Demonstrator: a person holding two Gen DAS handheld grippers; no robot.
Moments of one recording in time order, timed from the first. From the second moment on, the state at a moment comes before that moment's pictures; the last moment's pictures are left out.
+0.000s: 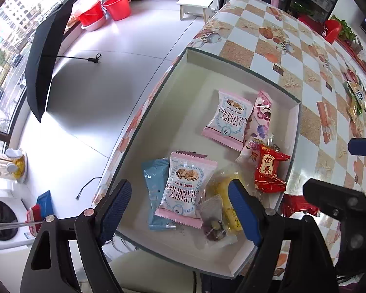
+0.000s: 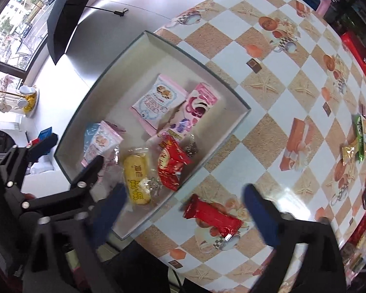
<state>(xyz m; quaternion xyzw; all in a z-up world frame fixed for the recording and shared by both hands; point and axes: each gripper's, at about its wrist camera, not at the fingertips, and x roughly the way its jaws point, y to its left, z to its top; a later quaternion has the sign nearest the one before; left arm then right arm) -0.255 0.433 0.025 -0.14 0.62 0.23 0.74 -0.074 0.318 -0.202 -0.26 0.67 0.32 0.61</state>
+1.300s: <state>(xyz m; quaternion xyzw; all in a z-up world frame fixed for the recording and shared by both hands) -0.249 0.428 0.028 -0.14 0.63 0.23 0.73 -0.072 0.310 -0.183 -0.25 0.66 0.33 0.63</state>
